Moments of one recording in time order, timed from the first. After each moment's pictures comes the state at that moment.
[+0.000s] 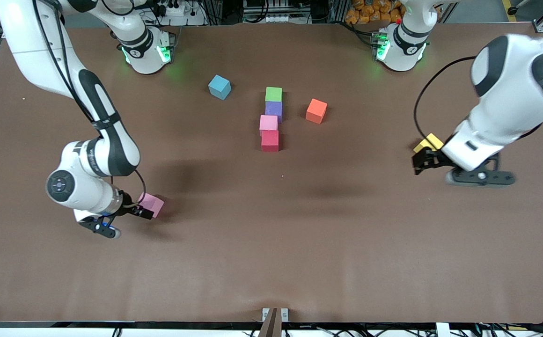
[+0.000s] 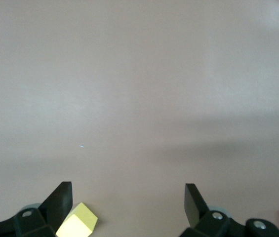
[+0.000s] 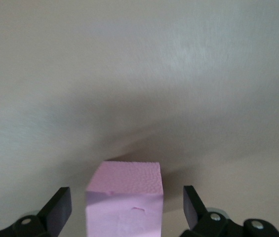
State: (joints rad) left arm 0.10 0.12 -0.31 -1.74 0.05 1.99 -0.18; right arm 0.07 0.62 0.03 -1.76 0.08 2.33 0.44
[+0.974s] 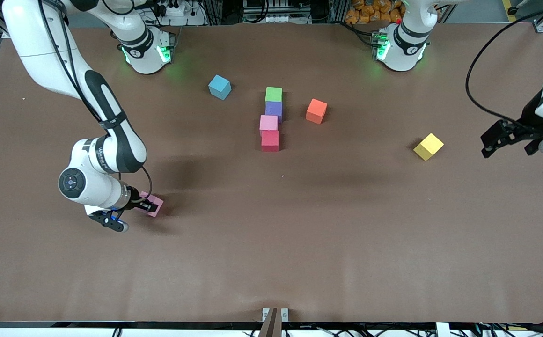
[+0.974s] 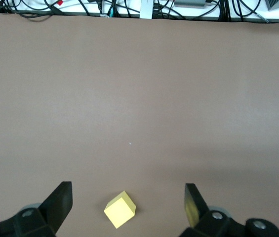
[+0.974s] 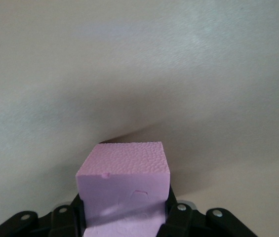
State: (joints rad) left arm -0.03 -0.02 -0.03 -1.68 0.04 1.85 -0.12; right arm 0.09 0.61 0.04 -1.79 0.10 2.34 0.45
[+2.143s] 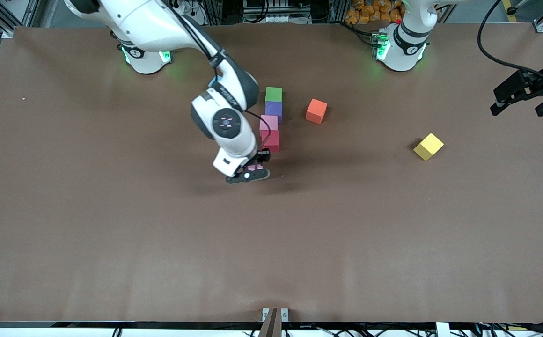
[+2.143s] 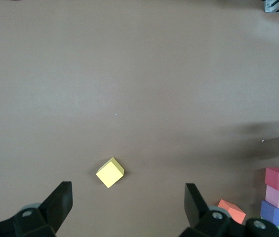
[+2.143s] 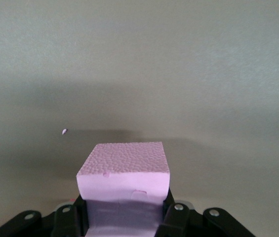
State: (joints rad) left arm -0.03 -0.08 -0.02 -1.55 -0.04 1.60 -0.05; right arm 0.61 0.65 0.12 -1.56 0.02 2.18 0.54
